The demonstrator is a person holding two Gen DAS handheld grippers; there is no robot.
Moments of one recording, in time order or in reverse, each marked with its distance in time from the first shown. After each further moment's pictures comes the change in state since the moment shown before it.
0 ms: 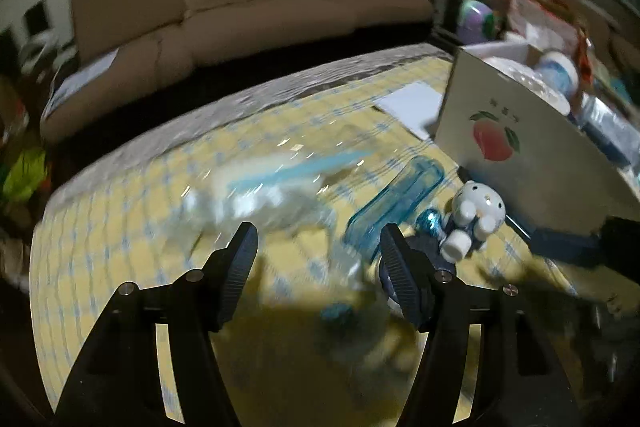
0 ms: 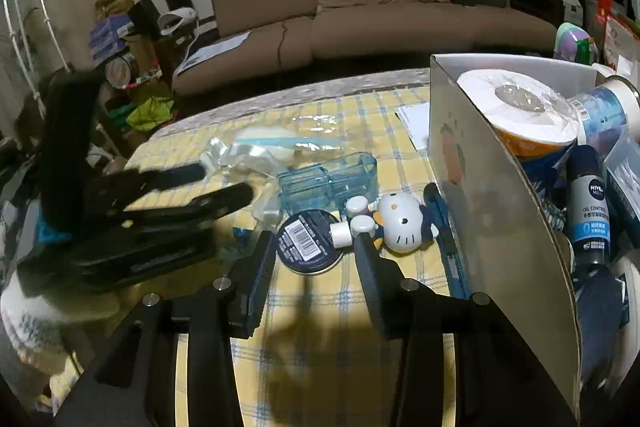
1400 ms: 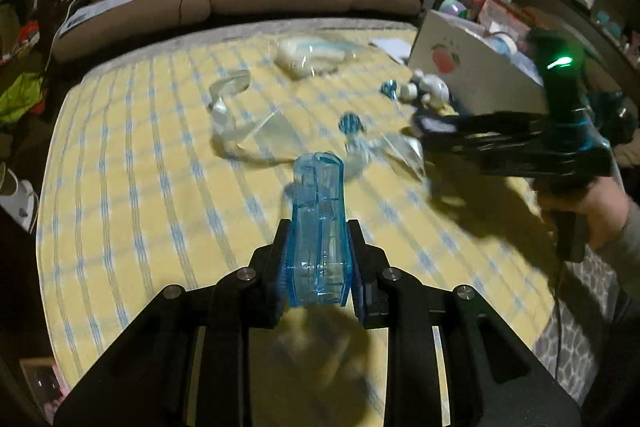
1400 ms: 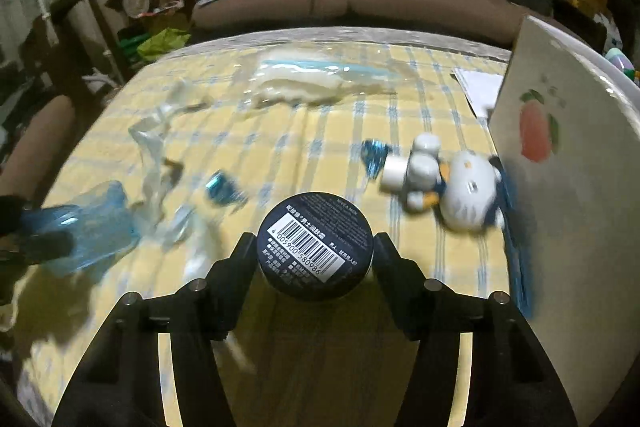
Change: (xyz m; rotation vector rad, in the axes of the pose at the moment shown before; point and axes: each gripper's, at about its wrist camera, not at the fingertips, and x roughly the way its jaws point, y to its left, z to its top) left arm -0.116 0.059 -0.147 -0.158 0.062 -0.146; right arm 0.032 0.030 -0.029 -0.183 0.145 0.015
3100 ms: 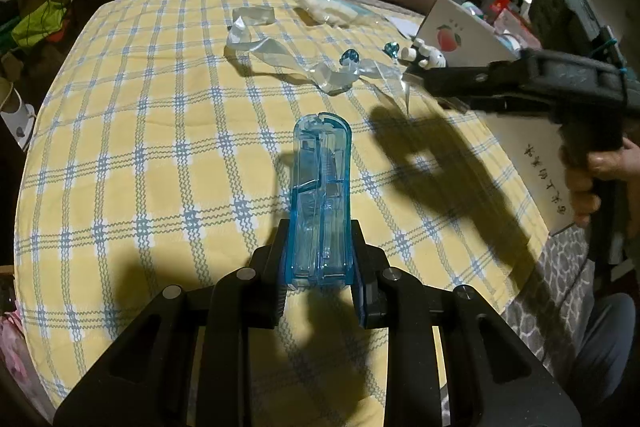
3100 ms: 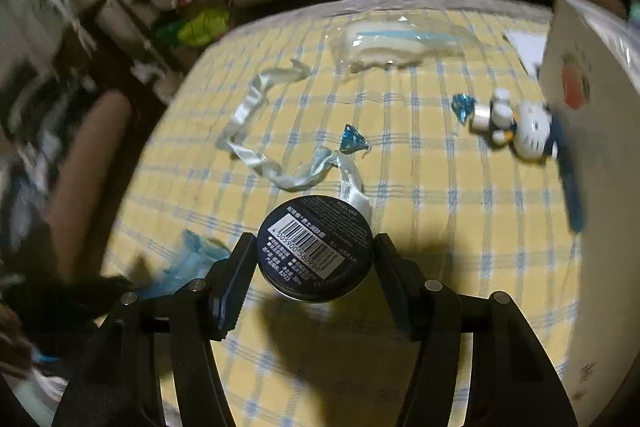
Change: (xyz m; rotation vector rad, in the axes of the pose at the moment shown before) left arm -0.021 -0.008 -0.064 -0.179 0.047 -0.025; right arm -0.020 0.039 0.004 0.200 0.162 0.279
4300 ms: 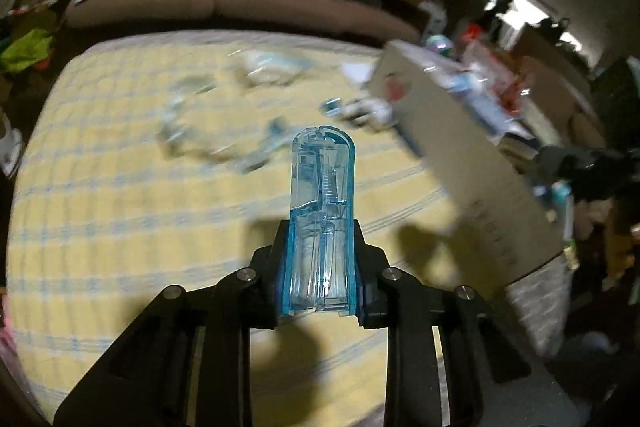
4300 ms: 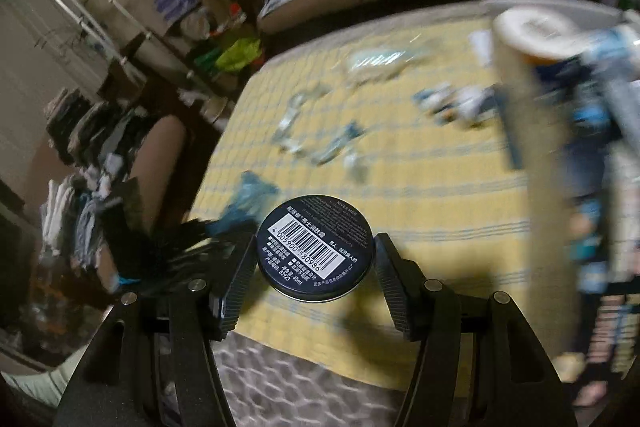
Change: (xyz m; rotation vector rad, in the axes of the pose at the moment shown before) left arm -0.023 -0.080 0.046 0.028 -0.124 -0.082; right arm -0.143 -0.031 -0.040 -0.004 -0.096 0.015
